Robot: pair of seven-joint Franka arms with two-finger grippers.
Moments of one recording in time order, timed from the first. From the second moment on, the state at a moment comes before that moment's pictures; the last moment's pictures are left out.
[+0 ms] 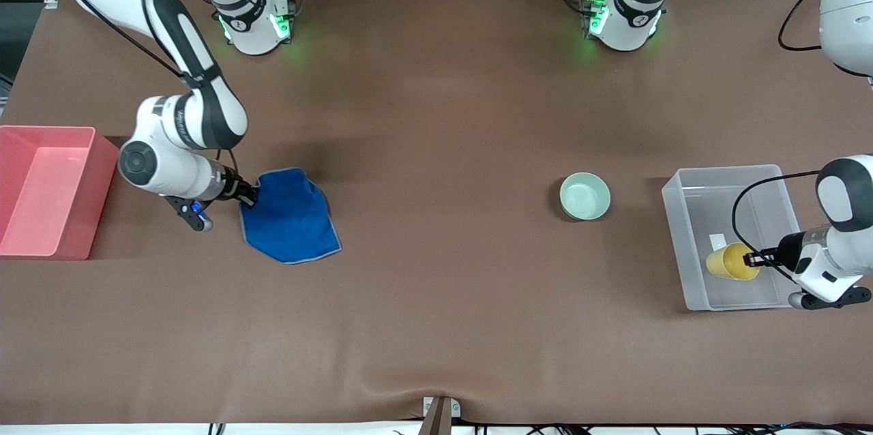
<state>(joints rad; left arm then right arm) 0.28 0.69 -0.13 -1.38 0.05 1.99 0.02 0.15 0.30 -0.05 -2.11 0.18 2.21 0.75</state>
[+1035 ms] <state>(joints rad) 0.28 0.78 -0.13 -1.39 0.05 2.14 0.02 -0.08 0.19 -0.06 -1.77 0.14 1.70 0.43</state>
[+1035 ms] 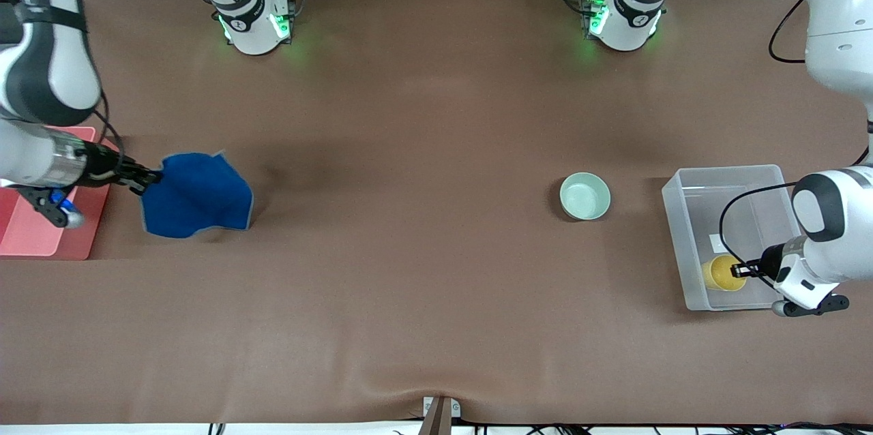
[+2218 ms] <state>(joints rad) 0.27 0.60 -0.14 -1.35 0.05 1.91 0.02 -0.19 0.01 -0.06 -1.66 0.02 1.44 -0.10</state>
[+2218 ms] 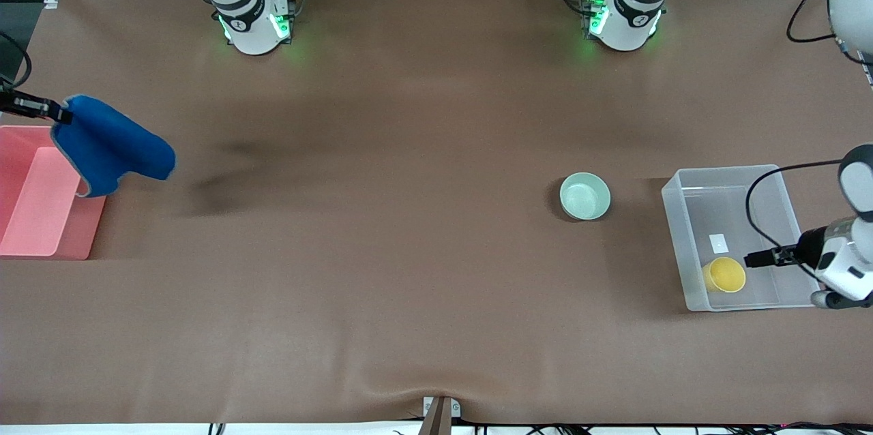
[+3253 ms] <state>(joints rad) 0.17 0.58 -0.31 -1.48 0.03 1.88 -0.24 -0.42 -0.10 -0.07 -1.56 -0.03 1.36 -0.64</state>
